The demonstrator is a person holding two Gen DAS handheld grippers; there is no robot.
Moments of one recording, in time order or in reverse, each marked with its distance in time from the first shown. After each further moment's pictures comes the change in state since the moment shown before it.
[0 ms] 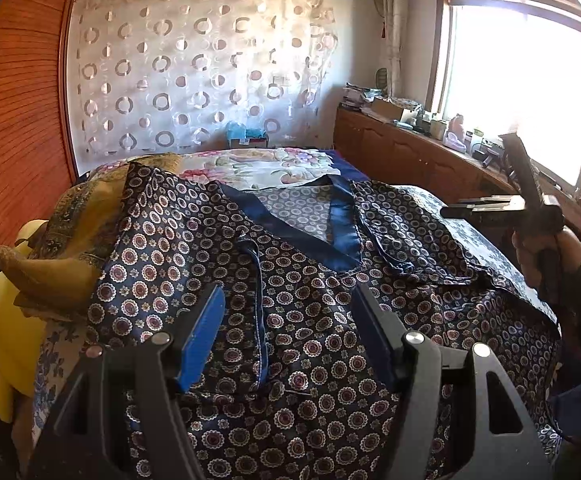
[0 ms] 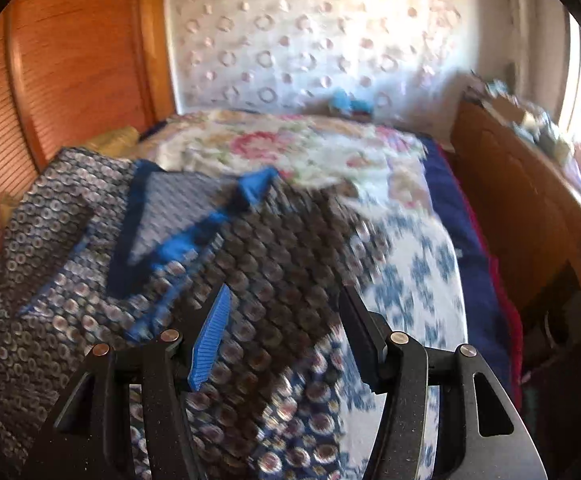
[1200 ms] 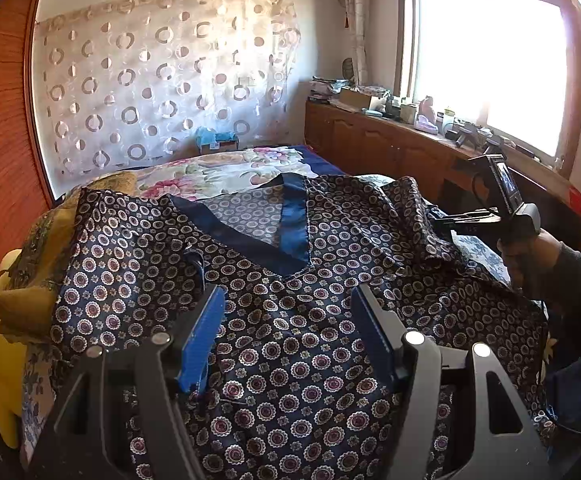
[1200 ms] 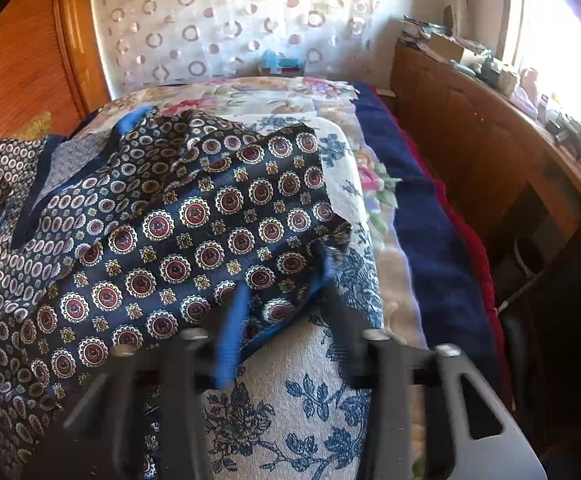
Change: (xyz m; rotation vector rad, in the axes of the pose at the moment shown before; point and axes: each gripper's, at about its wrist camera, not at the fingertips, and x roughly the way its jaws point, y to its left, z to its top) left arm -0.002 -0.052 0.009 0.103 0.011 -0.058; right arm 0.006 -0.089 -0.066 0.141 0.092 -0.148
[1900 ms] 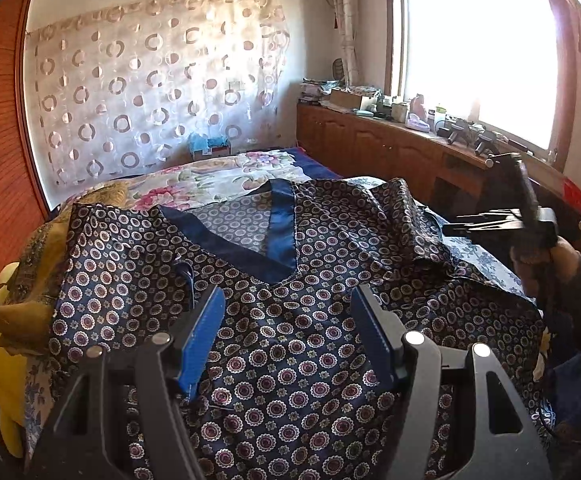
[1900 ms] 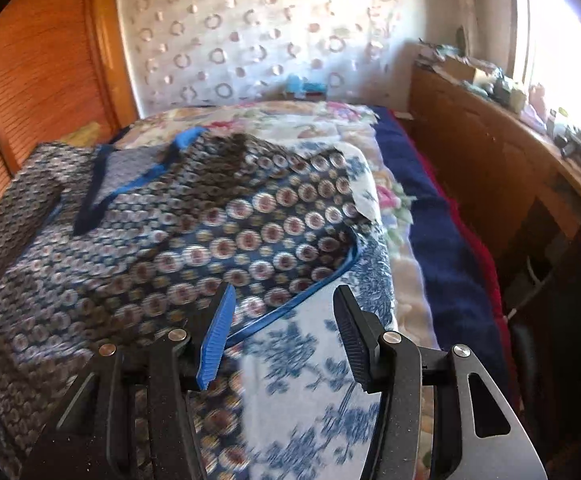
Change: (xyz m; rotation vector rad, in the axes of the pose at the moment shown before) left arm -0.003 -0.013 0.006 0.040 -0.008 -0.016; right arm -0.052 0.014 -0.025 -0.007 -0.075 0.070
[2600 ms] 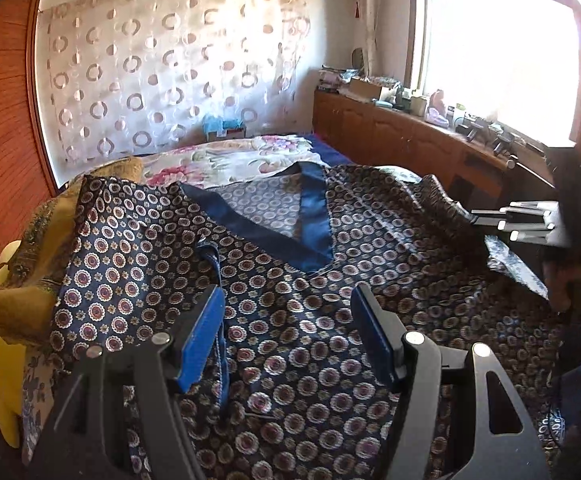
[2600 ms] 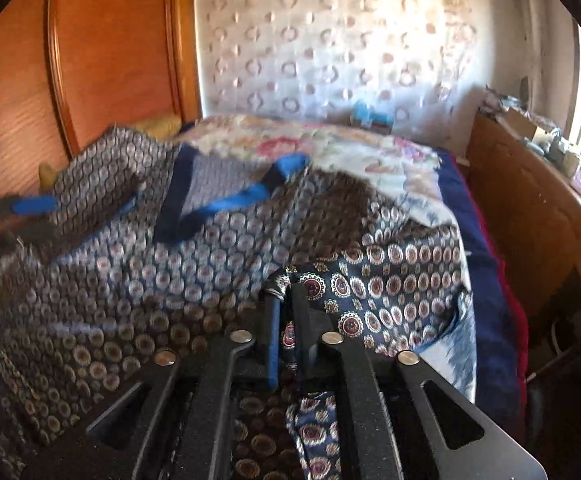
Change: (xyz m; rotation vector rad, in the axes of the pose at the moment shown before) left arm 0.021 0.037 -0.005 -0.056 0.047 0.024; right arm -0.017 0.083 0.015 -0.207 -0.066 0.143
